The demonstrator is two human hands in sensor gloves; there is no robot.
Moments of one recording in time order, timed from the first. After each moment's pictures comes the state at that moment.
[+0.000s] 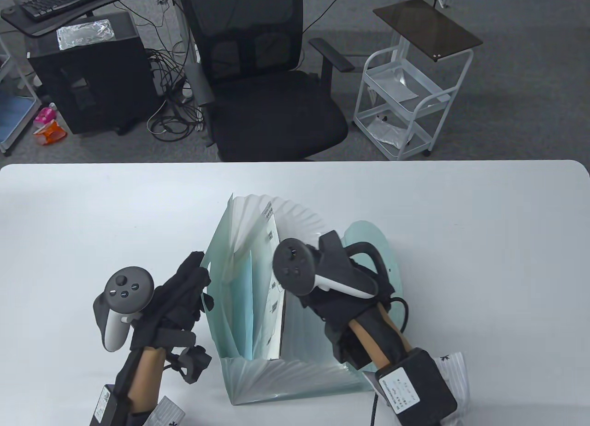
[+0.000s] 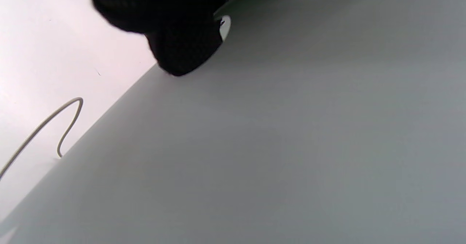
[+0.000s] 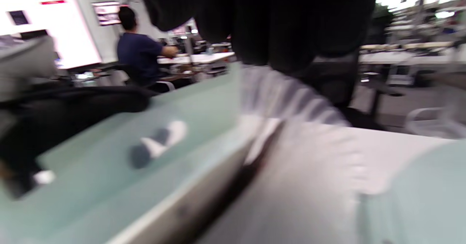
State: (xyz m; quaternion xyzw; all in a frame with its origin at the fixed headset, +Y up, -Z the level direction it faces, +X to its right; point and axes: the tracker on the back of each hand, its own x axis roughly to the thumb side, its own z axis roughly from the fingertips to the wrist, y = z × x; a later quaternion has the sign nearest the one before) left_hand -0.258 -0.649 -0.279 -0.04 -0.04 0.49 0.87; right_hand -0.012 -0.511 -0.272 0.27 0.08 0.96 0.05
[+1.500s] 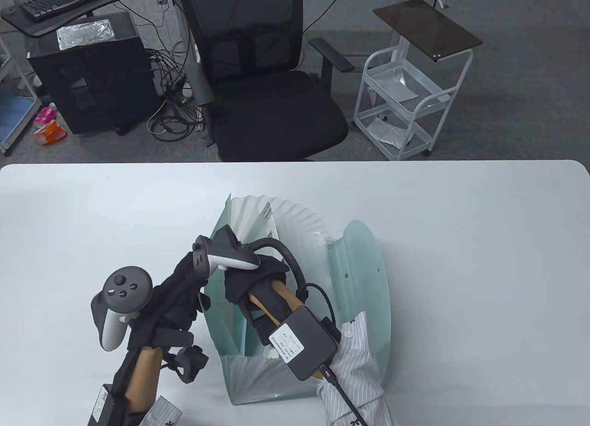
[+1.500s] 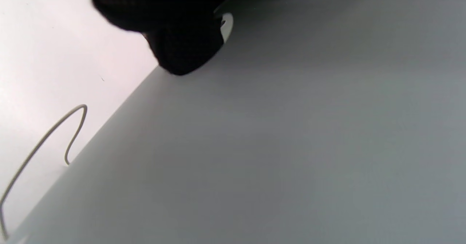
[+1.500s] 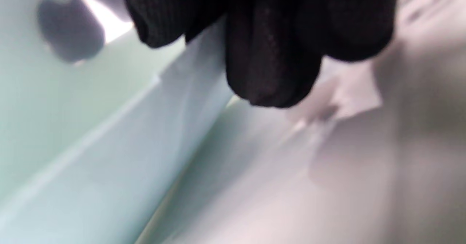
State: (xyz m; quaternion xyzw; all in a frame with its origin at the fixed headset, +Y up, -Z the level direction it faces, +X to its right) left_hand -0.261 -0.650 -0.279 -0.04 -0.04 0.48 0.87; right_hand -0.109 -0.606 -0.338 0.17 0.21 0.96 -0.10
